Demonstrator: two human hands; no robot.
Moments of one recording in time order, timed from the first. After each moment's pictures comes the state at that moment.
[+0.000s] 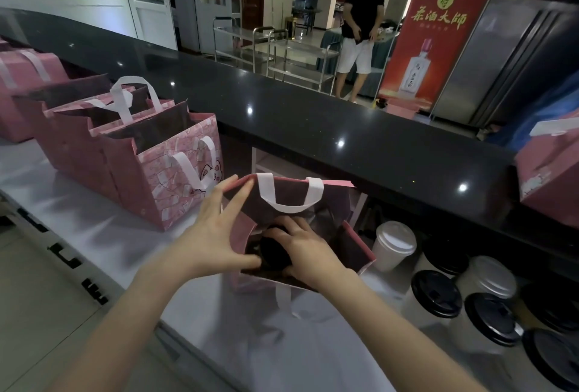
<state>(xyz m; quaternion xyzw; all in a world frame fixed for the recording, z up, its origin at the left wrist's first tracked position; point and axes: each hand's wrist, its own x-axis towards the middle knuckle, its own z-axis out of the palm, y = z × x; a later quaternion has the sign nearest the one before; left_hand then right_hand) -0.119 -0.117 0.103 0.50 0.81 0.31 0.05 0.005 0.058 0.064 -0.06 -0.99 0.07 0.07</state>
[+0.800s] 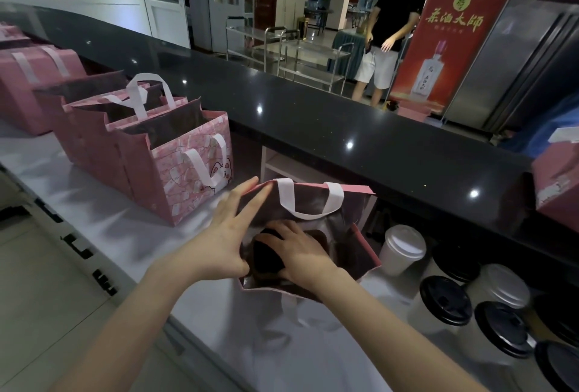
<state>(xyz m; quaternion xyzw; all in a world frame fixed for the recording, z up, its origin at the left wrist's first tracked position) -0.112 -0.121 0.106 0.54 0.79 0.29 0.07 -0.014 0.045 0.058 -0.03 -1.00 0.06 0.00</state>
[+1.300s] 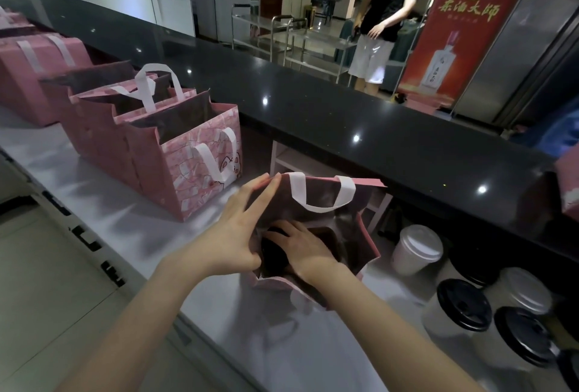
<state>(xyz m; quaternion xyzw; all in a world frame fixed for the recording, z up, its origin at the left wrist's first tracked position) -0.130 -0.122 0.099 0.54 0.77 0.33 0.07 -0.042 0.044 0.037 -0.06 -0.99 0.08 -0.04</state>
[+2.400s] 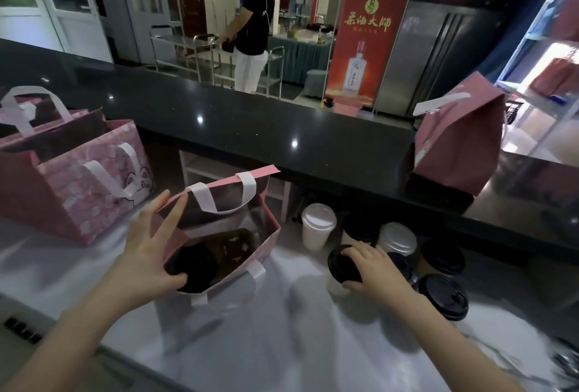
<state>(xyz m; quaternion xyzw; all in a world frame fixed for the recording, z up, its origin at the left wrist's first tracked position) -0.056 -0.106 0.081 0.49 0.82 0.30 -0.03 0.243 0.188 0.035 -0.31 -0.95 0.01 -0.05</state>
